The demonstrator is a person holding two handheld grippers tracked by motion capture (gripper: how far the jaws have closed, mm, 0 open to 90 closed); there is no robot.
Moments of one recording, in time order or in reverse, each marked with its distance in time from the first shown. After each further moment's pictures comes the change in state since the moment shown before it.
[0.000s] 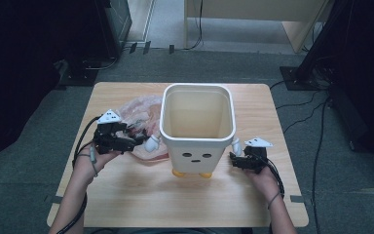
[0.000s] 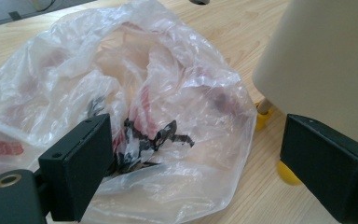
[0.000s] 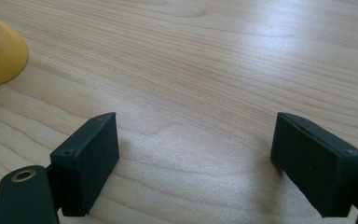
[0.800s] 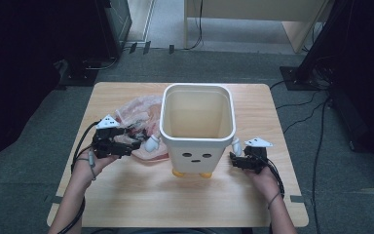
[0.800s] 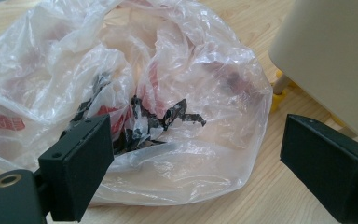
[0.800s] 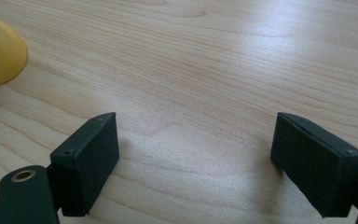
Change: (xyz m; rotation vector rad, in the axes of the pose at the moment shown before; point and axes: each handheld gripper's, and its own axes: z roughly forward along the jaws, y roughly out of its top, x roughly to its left) left arm 0.010 -0.021 0.004 0.025 0.014 0.003; right arm 0.000 0.000 0.000 0.000 -0.001 0.001
